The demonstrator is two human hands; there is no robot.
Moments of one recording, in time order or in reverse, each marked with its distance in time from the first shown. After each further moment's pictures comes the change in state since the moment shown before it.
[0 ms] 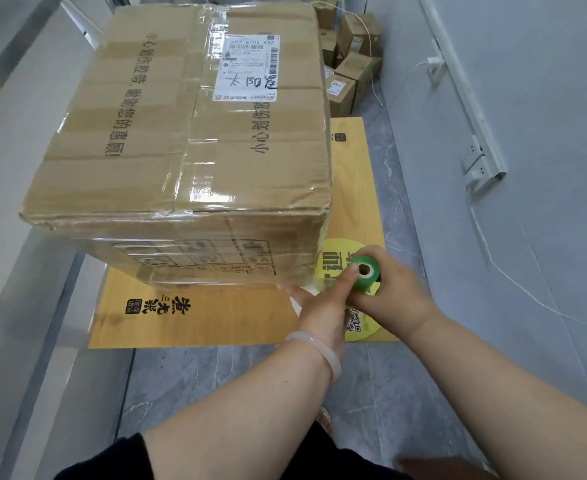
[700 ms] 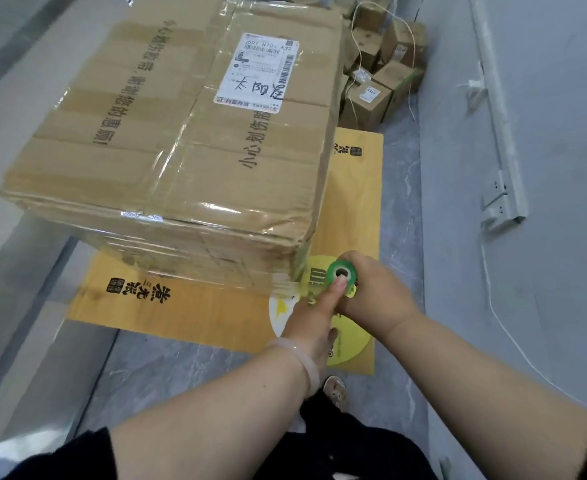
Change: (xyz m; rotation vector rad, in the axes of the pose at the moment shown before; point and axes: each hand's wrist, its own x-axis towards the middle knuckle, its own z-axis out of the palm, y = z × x) left_hand 0.016 -0.001 0.028 0.062 -0.004 -0.135; right_hand 0.057 0.004 -0.024 -0.247 -0.254 -0.103
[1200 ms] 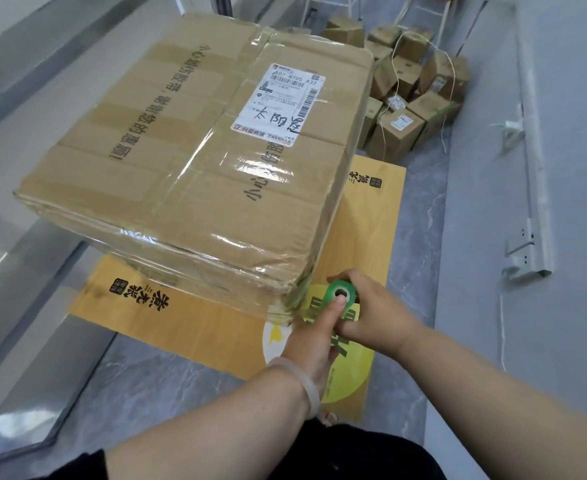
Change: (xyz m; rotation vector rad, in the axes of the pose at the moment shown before) left_hand 0.026 0.005 0.022 -0.197 0.131 0.096; right_hand 0.041 0.016 -0.022 0.035 -0.209 -0.175
